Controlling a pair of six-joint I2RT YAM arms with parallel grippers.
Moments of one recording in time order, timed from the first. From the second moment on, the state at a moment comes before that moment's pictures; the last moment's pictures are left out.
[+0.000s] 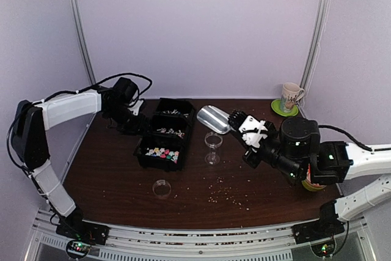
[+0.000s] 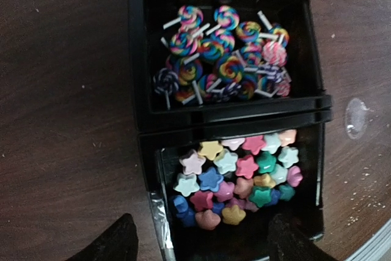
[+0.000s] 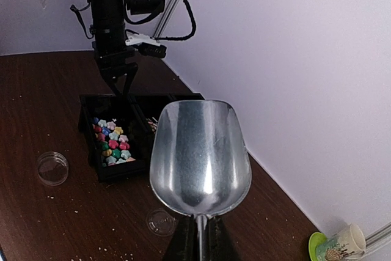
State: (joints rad) left arm -0.44 1.68 1.35 -0.76 0.15 -0.25; right arm 1.28 1.07 0.85 0.01 0.61 -0.37
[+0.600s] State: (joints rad) left arm -0.44 1.92 1.42 -0.79 0.10 -0.23; right arm 1.27 1.13 0.95 -0.20 0.53 -0.28
